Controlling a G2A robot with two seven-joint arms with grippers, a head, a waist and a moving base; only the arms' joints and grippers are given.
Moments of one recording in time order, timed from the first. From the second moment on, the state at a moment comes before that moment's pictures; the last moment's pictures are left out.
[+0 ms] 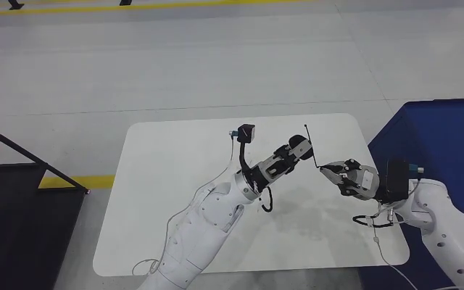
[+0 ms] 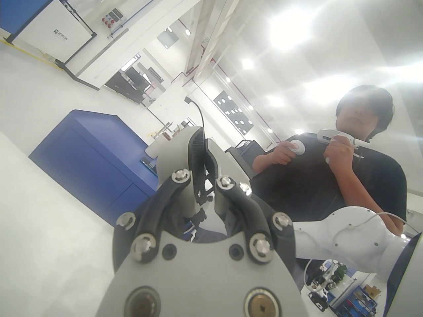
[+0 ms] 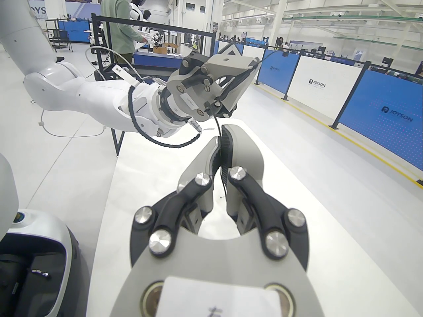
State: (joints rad) left arm 0.99 -1.62 -0.93 -1.36 0.09 -0.67 -0.31; right arm -1.38 -0.66 1.44 -1.69 -1.07 -1.00 -0.53
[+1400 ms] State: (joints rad) left arm 0.99 -1.62 -0.92 -1.36 0.07 -0.66 -0.32; right arm -1.38 -0.66 1.44 -1.69 -1.07 -1.00 -0.53
